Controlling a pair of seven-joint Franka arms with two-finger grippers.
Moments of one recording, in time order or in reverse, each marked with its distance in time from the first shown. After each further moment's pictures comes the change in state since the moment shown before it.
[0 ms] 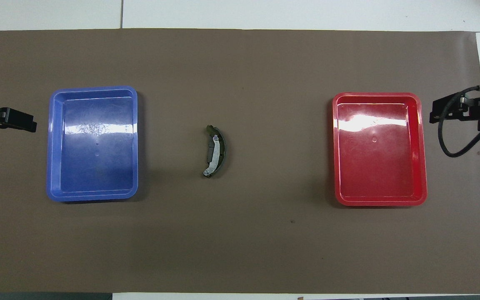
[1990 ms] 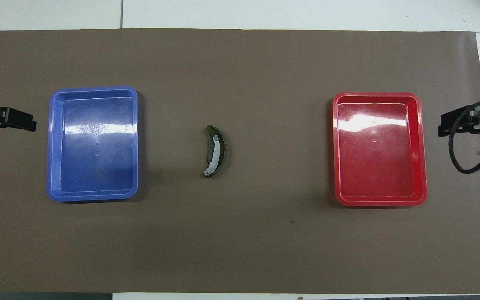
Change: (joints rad) left arm 0.000 0.000 0.000 0.000 0.000 0.006 0.000; right arm -0.007 -0.017 0.023 0.016 -0.029 -0.069 -0.043
